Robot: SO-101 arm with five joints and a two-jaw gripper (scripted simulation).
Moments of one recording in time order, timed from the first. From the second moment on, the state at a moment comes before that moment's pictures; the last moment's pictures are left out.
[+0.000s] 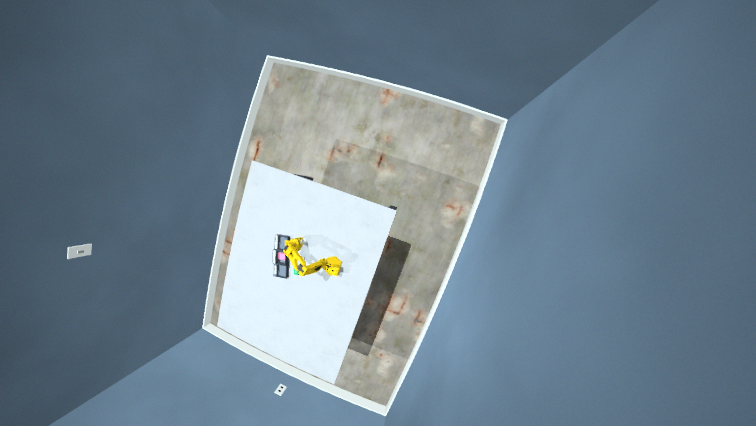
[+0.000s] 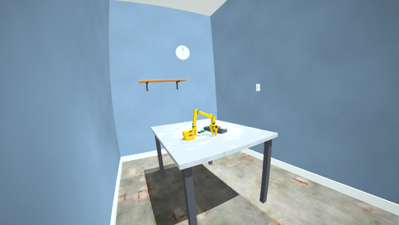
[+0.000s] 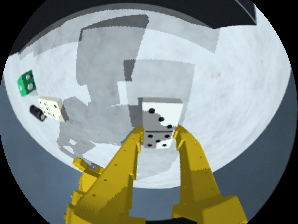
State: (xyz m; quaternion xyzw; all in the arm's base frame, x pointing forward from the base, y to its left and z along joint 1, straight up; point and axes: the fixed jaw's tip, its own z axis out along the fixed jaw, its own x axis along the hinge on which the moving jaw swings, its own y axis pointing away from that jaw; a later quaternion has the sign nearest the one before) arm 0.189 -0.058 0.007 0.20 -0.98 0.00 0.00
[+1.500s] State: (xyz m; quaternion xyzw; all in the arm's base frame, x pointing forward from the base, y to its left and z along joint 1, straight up) arm 0.187 -0.060 0.043 0.20 -0.98 -0.01 0.02
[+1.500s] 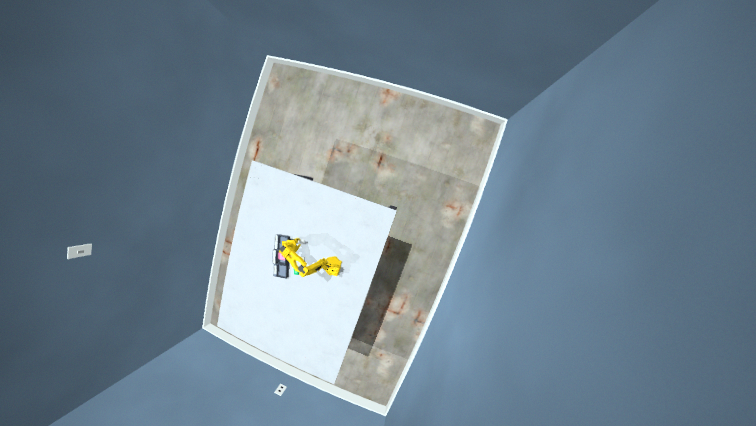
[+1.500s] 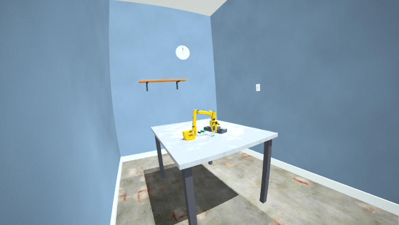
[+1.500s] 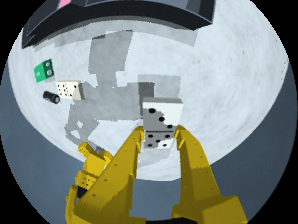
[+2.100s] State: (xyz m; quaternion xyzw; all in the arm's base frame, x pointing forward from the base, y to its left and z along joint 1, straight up) arm 0.194 -0.044 0.047 0.21 -0.98 -0.01 0.01
